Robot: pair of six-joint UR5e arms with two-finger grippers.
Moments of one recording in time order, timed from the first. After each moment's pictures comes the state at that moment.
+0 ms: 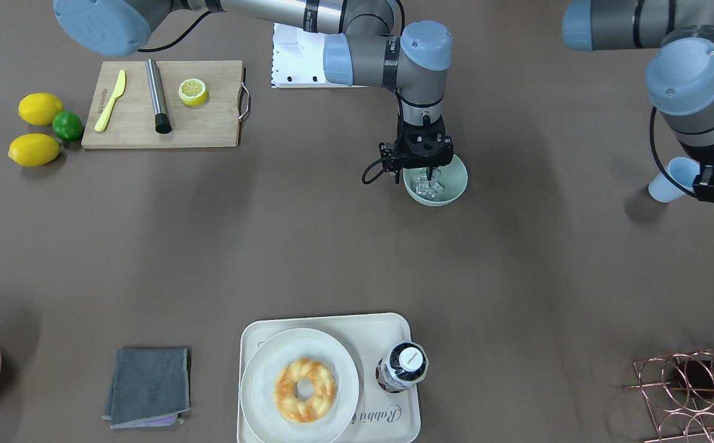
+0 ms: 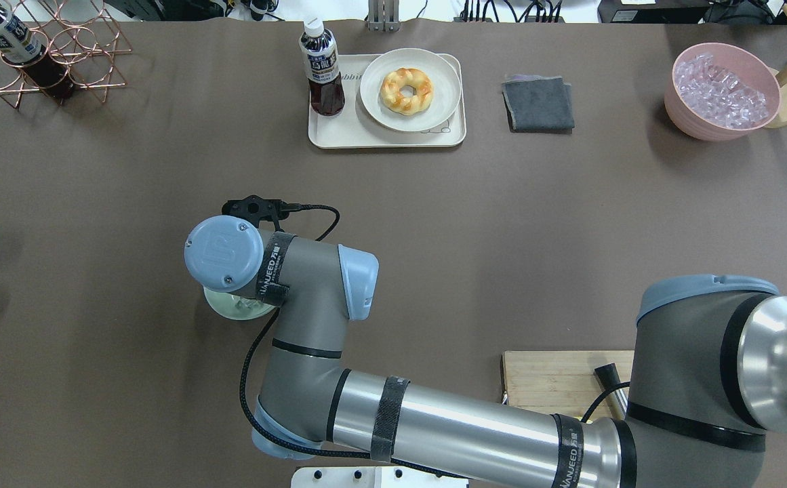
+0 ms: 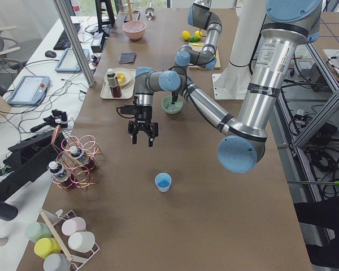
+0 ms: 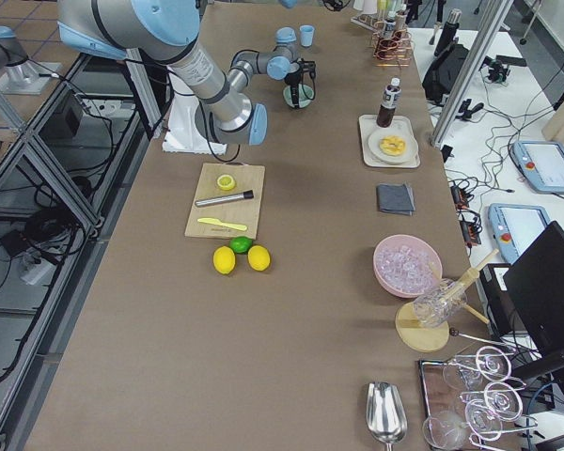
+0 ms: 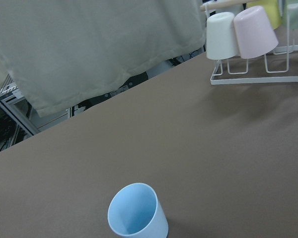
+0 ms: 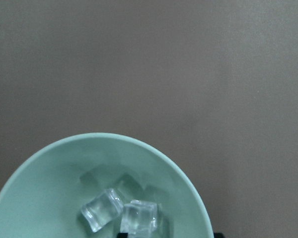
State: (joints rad) left arm -1.02 -1.83 -1.94 -0.95 -1.53 -1.57; right arm 0.32 -0.41 1.09 -1.39 1.63 1.31
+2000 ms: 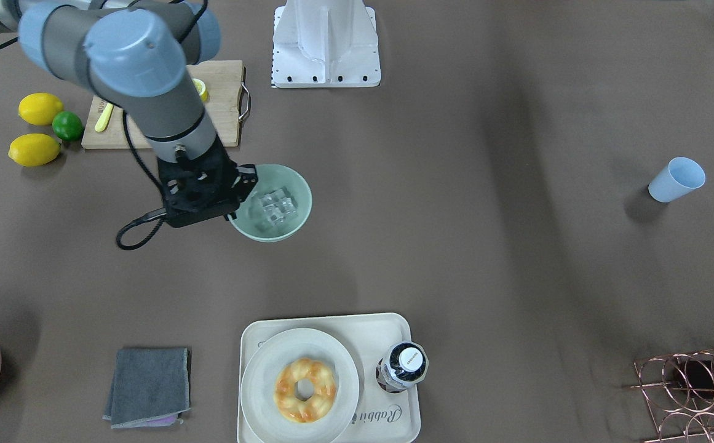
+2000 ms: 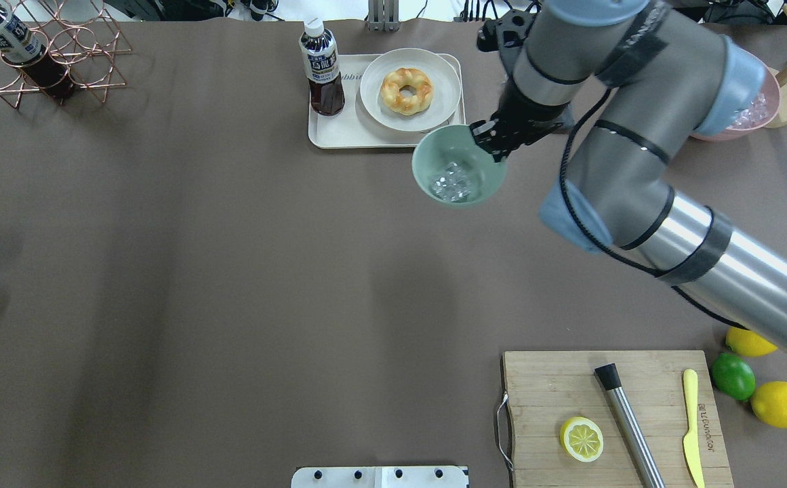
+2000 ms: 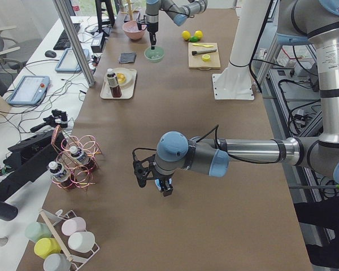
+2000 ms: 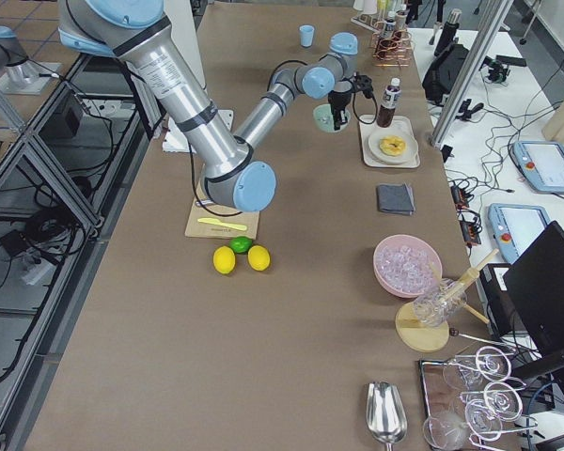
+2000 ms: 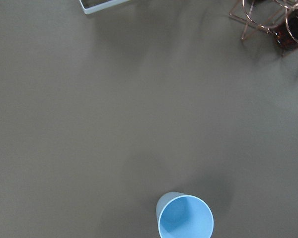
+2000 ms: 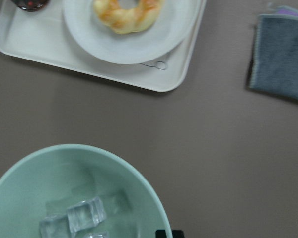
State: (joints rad) left arm -1.63 -1.35 -1.79 -1.81 -2.47 -0.53; right arm 0.83 -0.89 1.71 -1.68 2.10 0.70
